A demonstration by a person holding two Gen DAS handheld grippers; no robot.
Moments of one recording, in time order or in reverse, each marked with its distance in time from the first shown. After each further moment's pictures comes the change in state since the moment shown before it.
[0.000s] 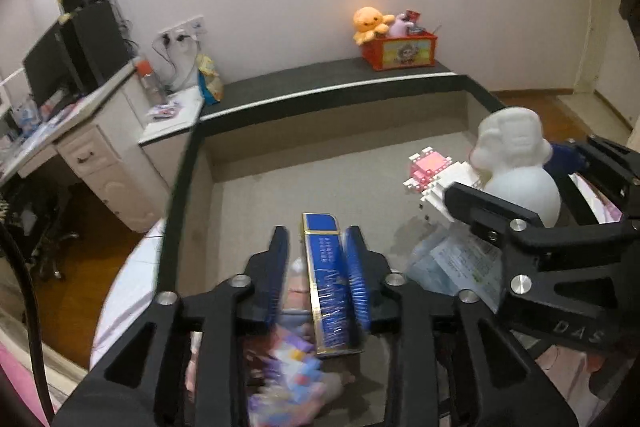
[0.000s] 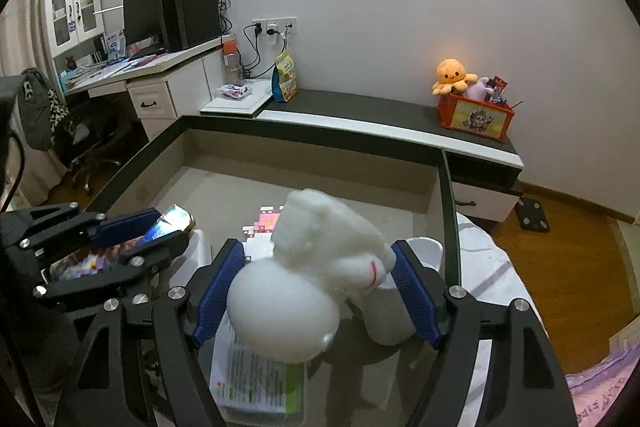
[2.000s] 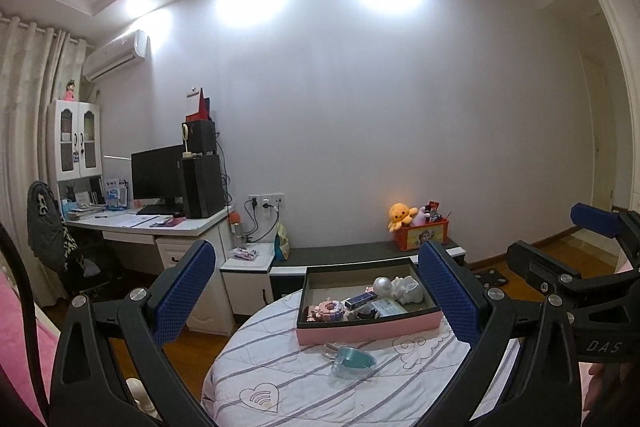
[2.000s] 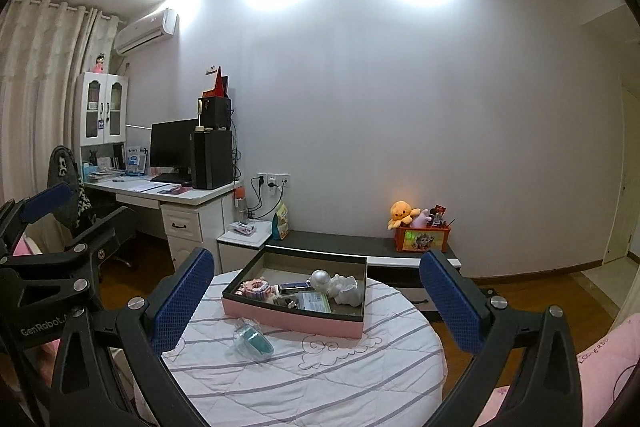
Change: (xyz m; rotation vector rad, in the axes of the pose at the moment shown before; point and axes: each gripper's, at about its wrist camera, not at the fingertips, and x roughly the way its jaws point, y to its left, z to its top) left arm -0.416 -0.027 -0.141 -0.130 -0.685 0.180; right arm -0.387 0.093 -0.105 -0.004 -0.545 -0.115
